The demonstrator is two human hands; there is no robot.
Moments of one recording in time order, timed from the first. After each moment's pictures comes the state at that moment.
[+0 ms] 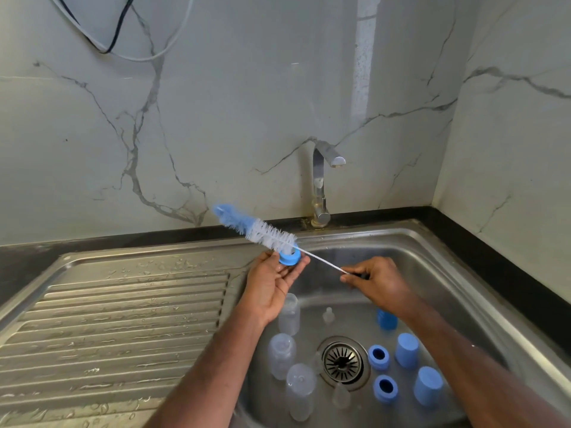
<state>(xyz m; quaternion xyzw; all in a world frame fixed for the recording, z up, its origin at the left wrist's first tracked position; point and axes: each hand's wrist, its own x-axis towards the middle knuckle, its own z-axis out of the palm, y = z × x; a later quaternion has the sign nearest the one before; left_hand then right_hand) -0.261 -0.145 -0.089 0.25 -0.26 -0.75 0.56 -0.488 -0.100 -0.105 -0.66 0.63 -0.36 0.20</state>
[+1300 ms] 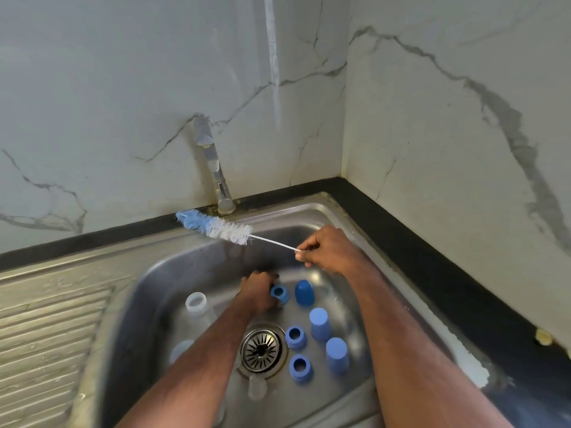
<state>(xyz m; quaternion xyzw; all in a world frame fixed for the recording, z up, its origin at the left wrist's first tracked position) -0.407 -0.194 -0.209 0.47 -0.87 -0.12 -0.01 -0.581 -0.088 -0.098 -0.56 0.71 -0.34 0.26</state>
